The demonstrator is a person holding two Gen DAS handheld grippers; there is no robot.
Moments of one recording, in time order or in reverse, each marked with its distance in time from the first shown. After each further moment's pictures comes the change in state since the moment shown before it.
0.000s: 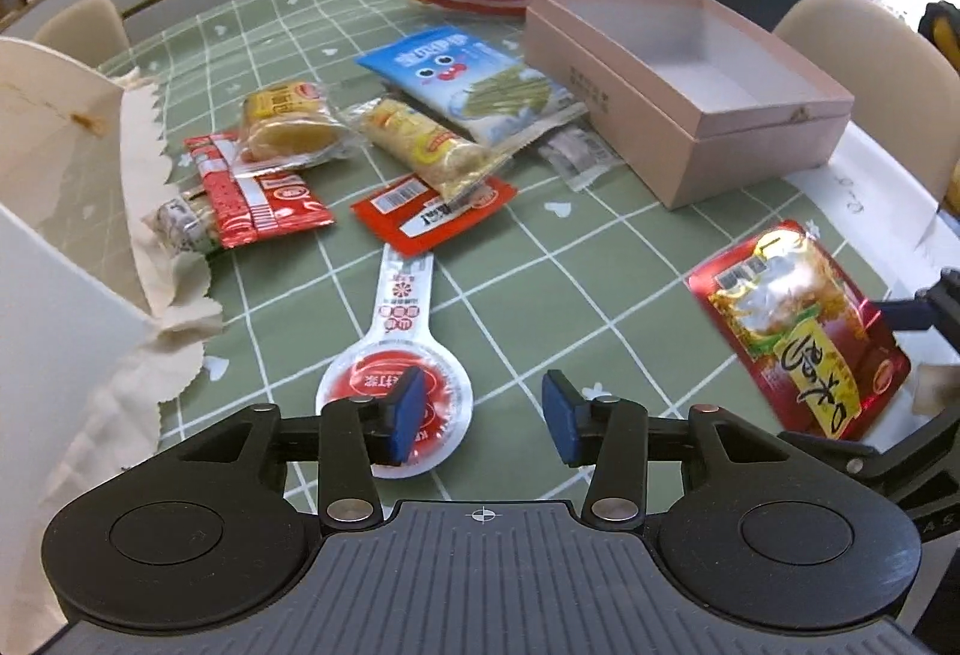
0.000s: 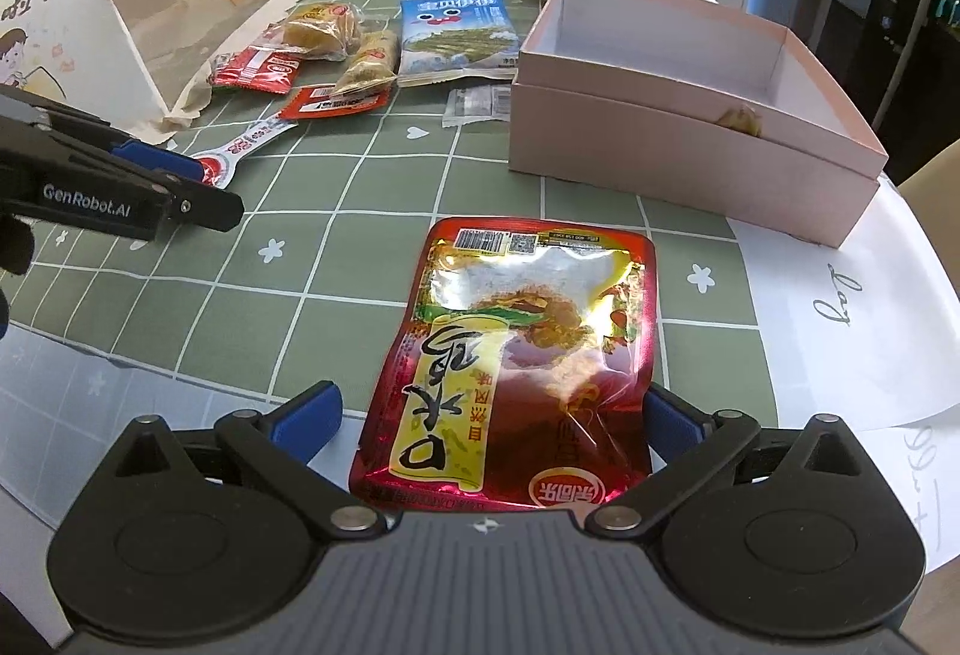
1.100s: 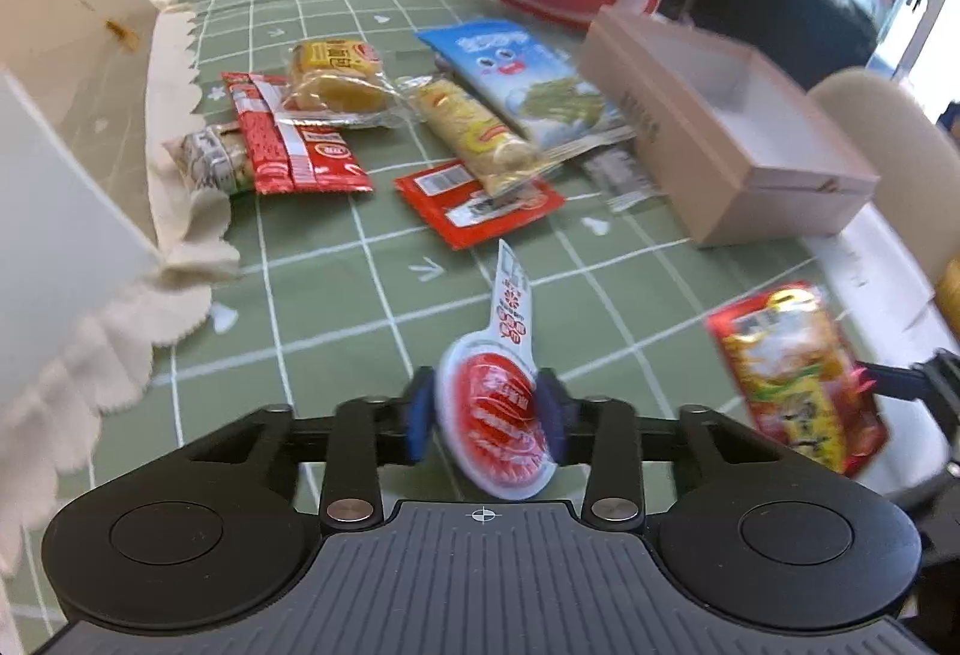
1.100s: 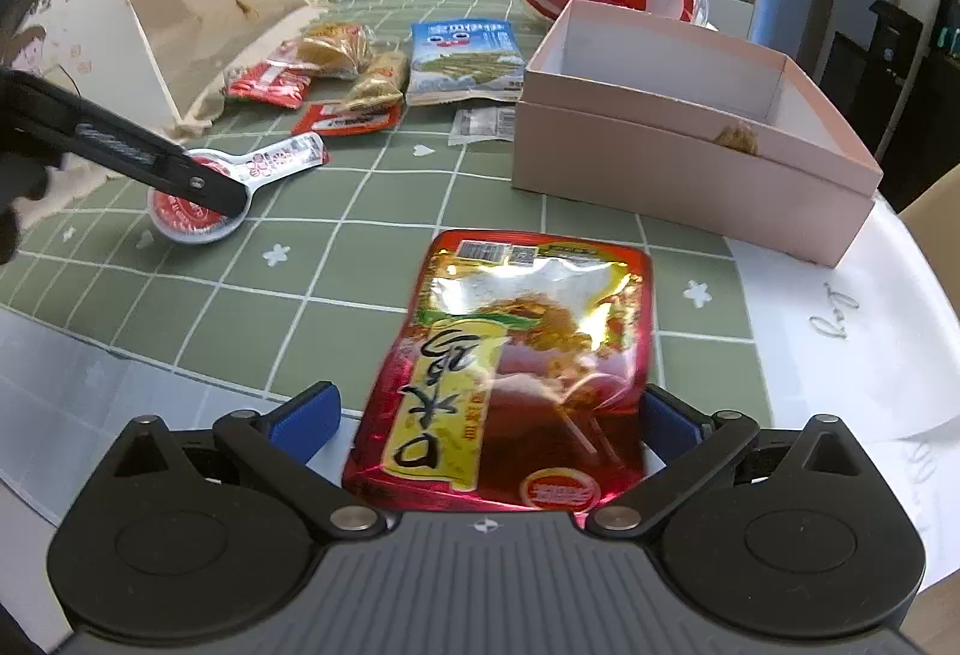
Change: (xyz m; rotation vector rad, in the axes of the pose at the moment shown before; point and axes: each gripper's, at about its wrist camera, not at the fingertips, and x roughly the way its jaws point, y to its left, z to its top) left arm 0.000 0.027 -0.008 -0.205 -0.005 -0.075; right arm -0.005 -0.003 -0.005 -0.036 -0.060 -0.007
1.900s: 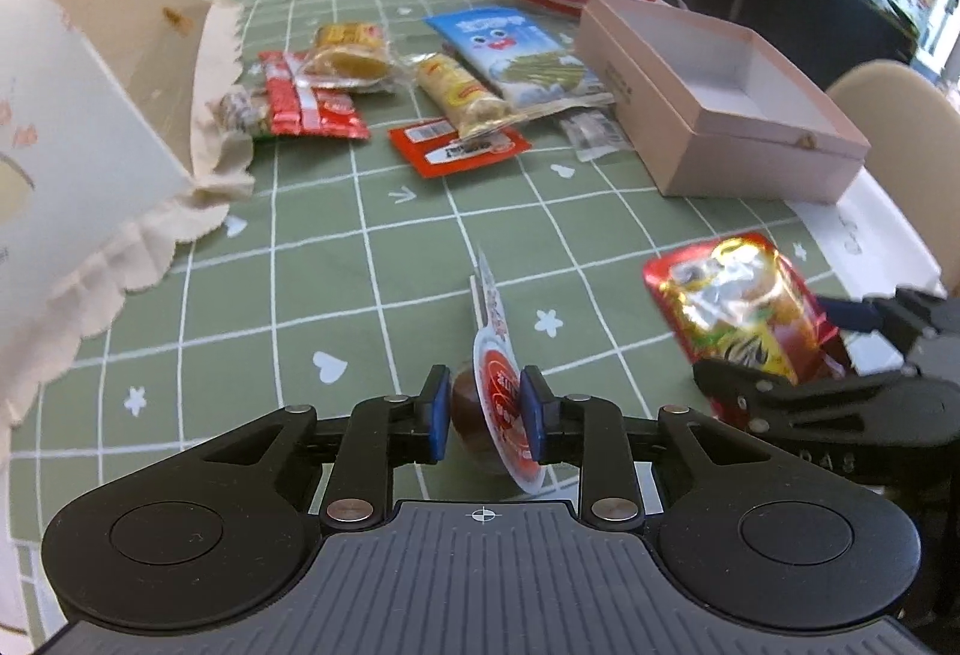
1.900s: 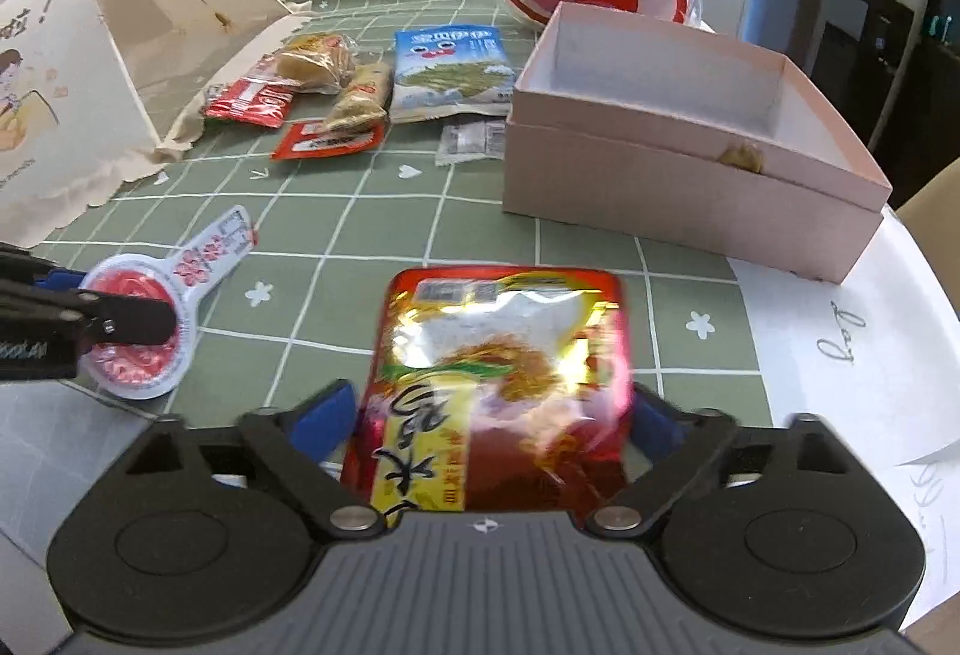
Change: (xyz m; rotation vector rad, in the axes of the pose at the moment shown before) left arm -0.025 -0.051 -0.038 -0.043 -0.006 0.130; right arm 0.010 0.000 0.013 0.034 -0.004 0.008
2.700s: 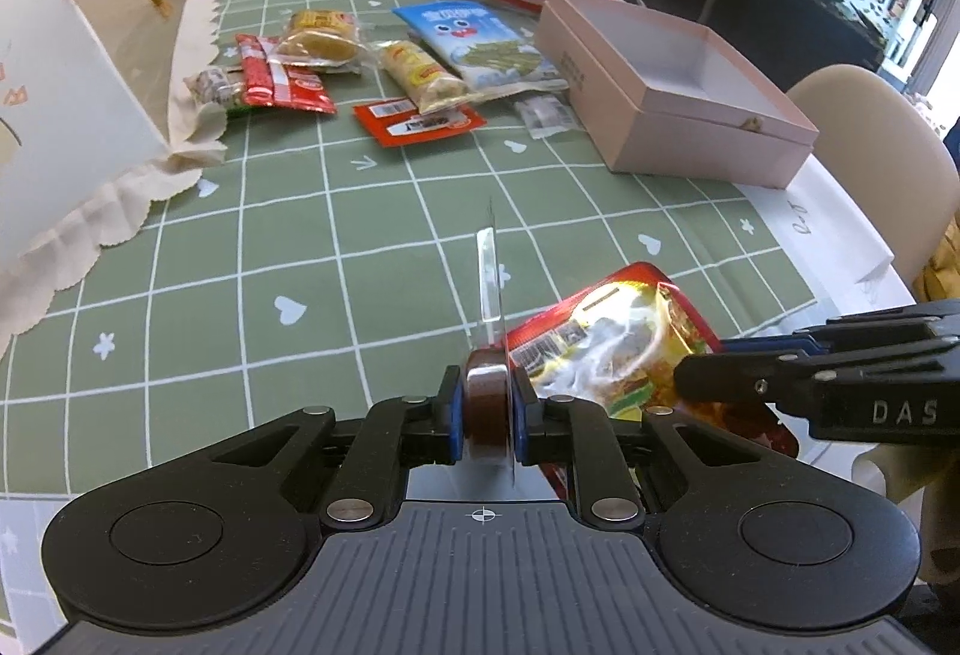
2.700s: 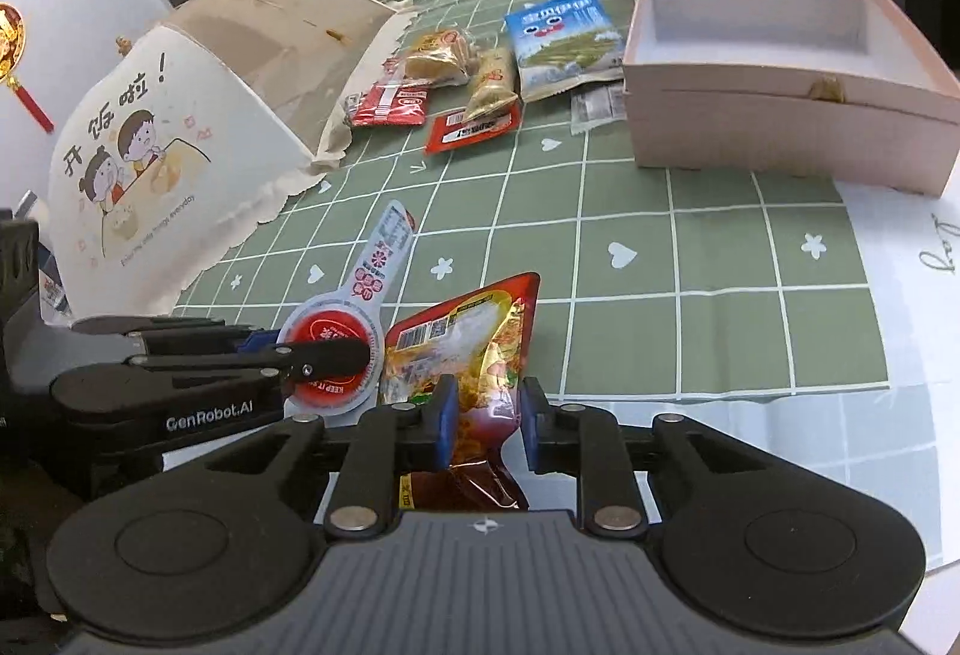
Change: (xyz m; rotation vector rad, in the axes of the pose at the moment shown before) left arm -0.013 -0.006 -0.026 0.009 -0.016 -0.079; right arm -0.037 -0.007 0.001 0.154 0.107 0.359
